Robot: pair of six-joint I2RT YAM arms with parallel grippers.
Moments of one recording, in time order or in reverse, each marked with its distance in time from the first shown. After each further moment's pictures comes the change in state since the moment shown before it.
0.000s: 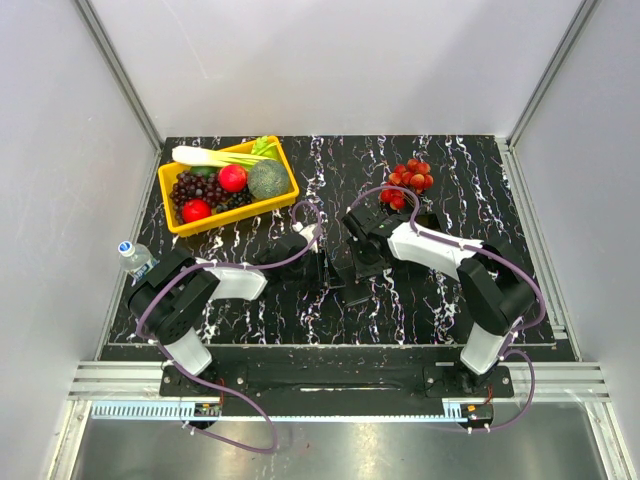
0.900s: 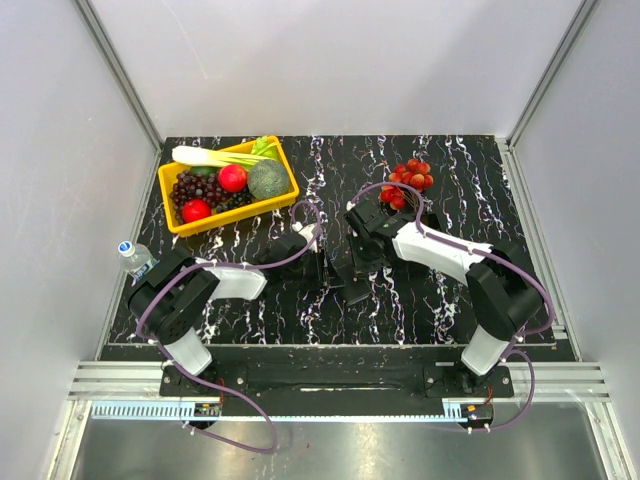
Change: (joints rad) left arm 0.003 0.000 0.000 0.000 0.000 0.000; right arm -0.002 -0.047 -0.002 0.027 -0.023 0.006
